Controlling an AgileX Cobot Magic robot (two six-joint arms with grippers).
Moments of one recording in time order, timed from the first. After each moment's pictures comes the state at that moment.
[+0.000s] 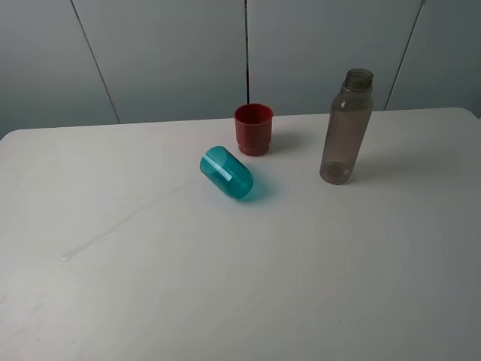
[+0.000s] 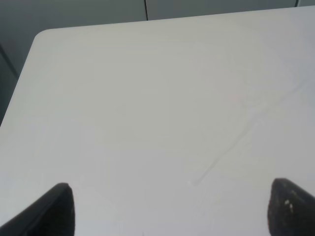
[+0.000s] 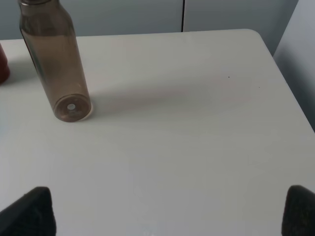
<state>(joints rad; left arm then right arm) -0.05 0.00 -0.51 0.10 1.08 -0.05 -0.03 0.00 -0.51 -0.07 1.10 0.04</state>
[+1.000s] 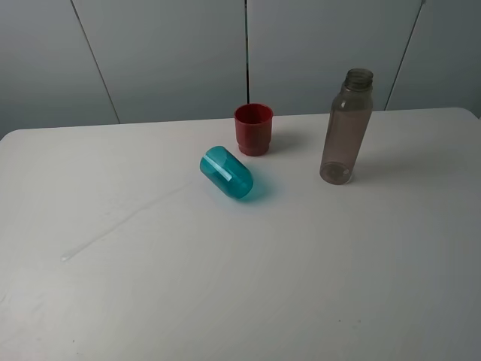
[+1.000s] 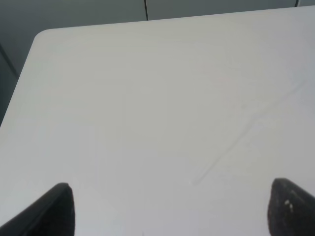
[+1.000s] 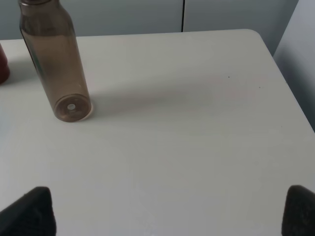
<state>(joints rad) -0.05 0.00 -0.51 0.10 1.08 -0.05 -0.03 0.00 -0.51 -0.07 1.10 0.04</state>
